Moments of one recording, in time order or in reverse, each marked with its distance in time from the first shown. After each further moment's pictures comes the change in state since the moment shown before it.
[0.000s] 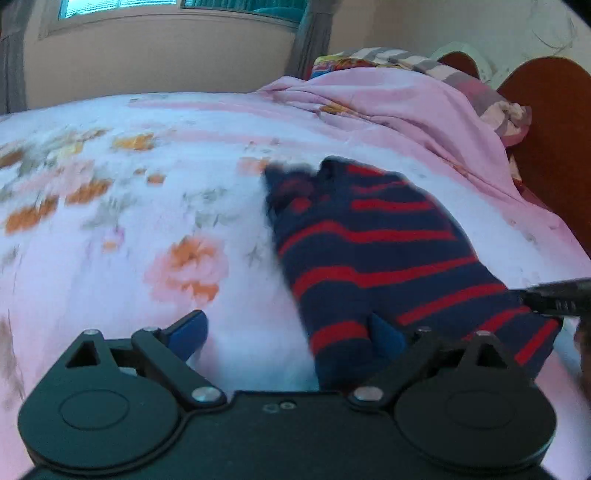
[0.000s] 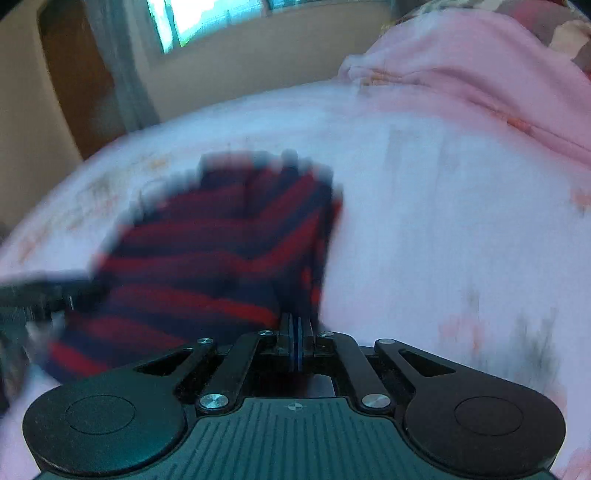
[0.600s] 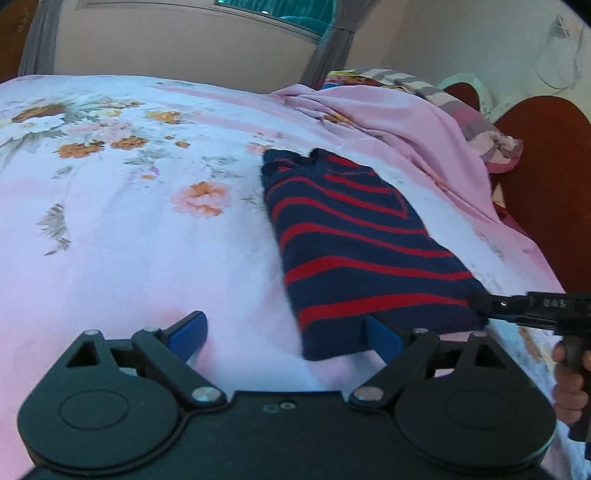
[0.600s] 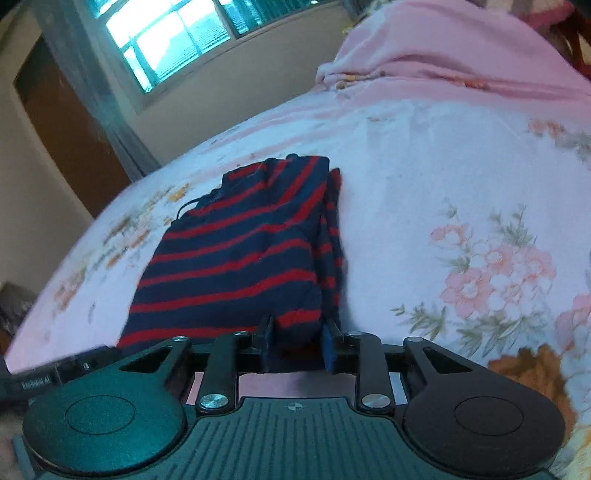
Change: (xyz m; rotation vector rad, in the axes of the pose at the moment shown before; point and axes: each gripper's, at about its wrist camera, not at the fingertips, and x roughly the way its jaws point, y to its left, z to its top) left arm -0.068 -0.011 -0.048 -0.116 -0.016 -0.036; right arm -0.064 0.012 -0.037 0.253 -0.039 0.087
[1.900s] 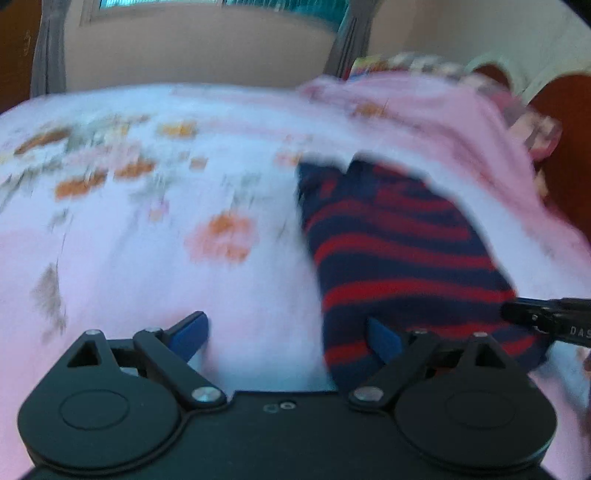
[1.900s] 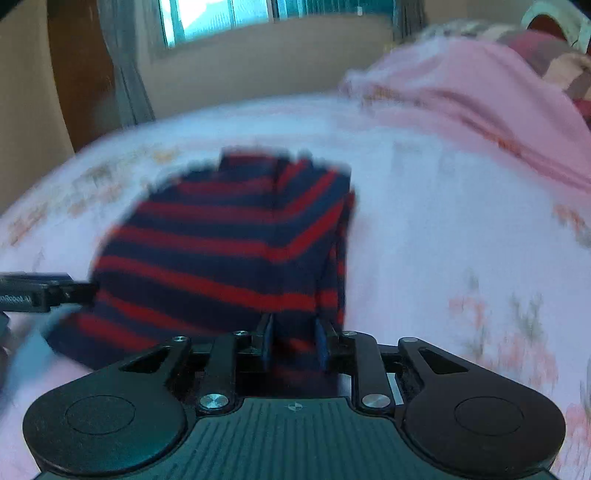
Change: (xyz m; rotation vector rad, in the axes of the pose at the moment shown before) left arm 0.039 0.001 0.042 0.056 -0.013 0.120; right arm 0.044 0.032 0.023 -0.287 -0.025 -0.113
